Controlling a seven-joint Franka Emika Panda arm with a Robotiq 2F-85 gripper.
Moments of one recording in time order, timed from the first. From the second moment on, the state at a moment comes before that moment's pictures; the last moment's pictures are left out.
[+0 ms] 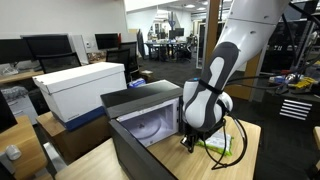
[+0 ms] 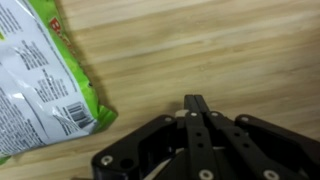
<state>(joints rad) -0.12 0.88 0.03 -2.05 0.10 2.90 0.03</state>
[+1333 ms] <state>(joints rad) -0.08 0.97 -0.22 -2.01 0.09 2.88 0.16</state>
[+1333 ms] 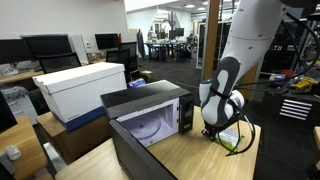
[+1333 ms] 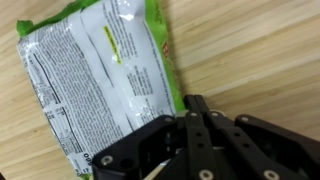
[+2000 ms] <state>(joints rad) 0.12 0.97 -0.38 -2.09 0.10 2.88 0.43</state>
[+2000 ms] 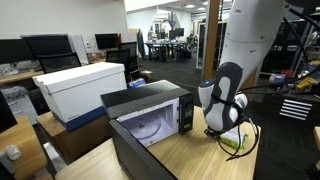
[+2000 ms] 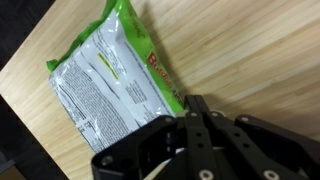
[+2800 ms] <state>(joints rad) 0.19 0.97 -0.39 -2.07 0.08 2.91 0.41</state>
